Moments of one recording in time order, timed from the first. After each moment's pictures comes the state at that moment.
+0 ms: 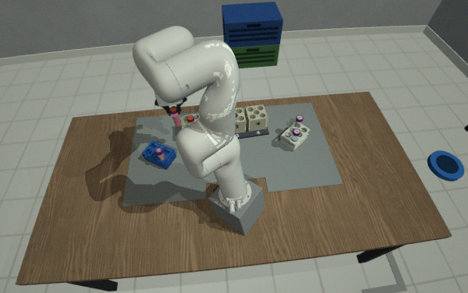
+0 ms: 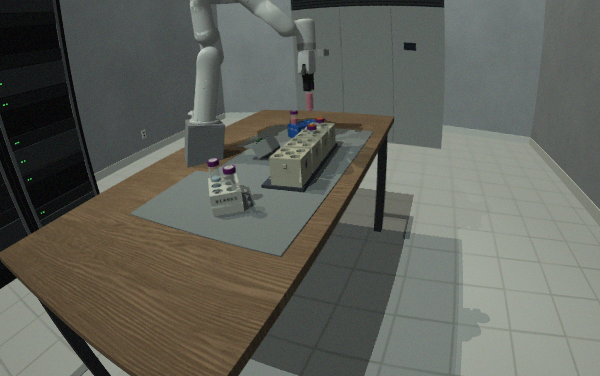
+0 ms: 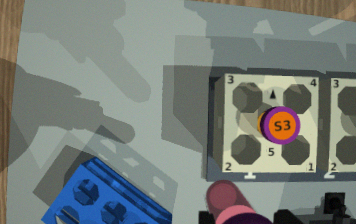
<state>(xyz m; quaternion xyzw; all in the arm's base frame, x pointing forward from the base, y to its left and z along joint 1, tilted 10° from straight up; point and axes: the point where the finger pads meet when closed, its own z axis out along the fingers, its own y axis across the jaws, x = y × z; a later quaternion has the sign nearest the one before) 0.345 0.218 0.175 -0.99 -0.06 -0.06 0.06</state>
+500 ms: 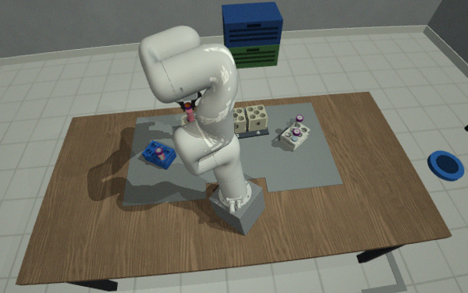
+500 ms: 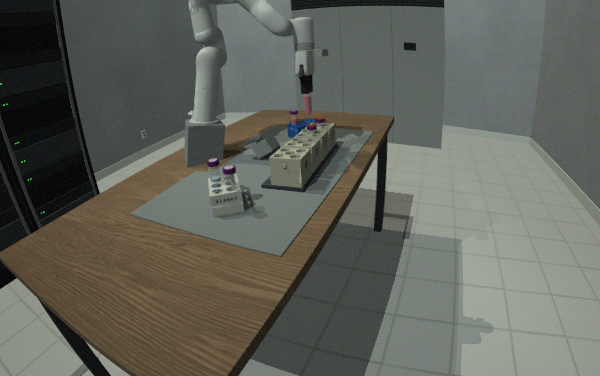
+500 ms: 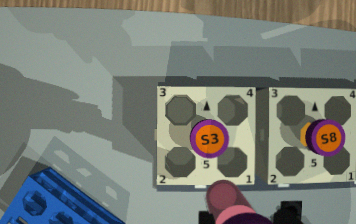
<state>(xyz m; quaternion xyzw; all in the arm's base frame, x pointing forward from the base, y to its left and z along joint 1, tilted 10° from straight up) 0.365 0.157 0.169 -0.99 -0.05 -0.06 0.06</state>
